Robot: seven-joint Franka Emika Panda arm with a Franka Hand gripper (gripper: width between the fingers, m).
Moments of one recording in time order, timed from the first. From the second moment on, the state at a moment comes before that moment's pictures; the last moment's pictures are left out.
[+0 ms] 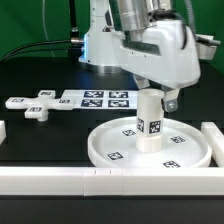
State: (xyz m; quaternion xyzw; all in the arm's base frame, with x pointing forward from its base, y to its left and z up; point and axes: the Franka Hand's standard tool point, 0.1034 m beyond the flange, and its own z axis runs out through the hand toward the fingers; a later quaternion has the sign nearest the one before) arm 0.563 0.046 0.081 -0.84 0.53 0.03 0.10
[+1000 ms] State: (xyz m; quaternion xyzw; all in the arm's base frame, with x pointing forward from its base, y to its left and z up) arm 0.573 0.040 0.089 -0.99 0.08 0.01 0.07
